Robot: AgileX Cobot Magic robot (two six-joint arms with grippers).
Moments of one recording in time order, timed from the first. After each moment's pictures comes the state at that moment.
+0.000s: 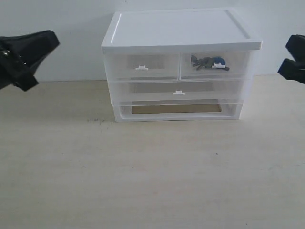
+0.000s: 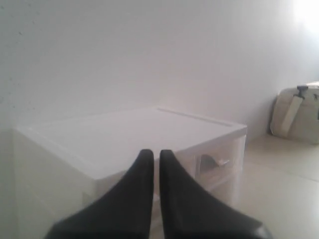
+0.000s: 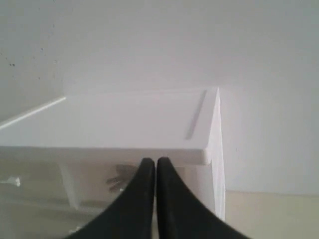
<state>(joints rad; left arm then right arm) 0.00 1.53 -0.63 0.87 -1.20 -0.59 0.04 1.25 -0.43 -0.35 -0.84 0.40</state>
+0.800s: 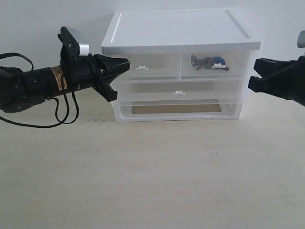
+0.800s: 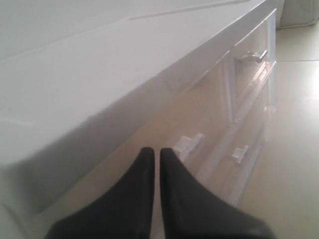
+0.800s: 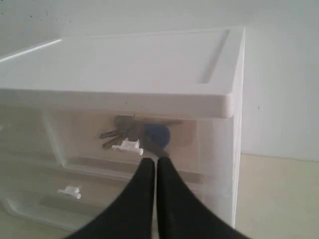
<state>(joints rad) -0.19 2.07 -1.19 0.99 -0.97 -0.40 0.04 1.53 -0.56 -0.46 -0.86 0.41</state>
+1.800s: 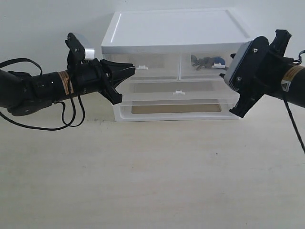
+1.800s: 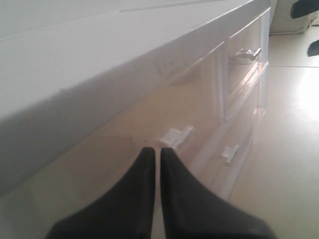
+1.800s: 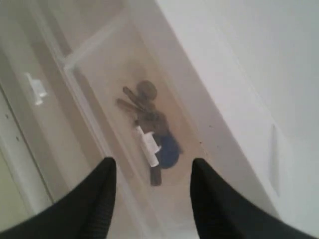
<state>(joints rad) -0.20 2.12 -1.22 0.99 -0.99 -0.45 0.17 1.63 -0.75 -0.44 -0.61 -0.60</state>
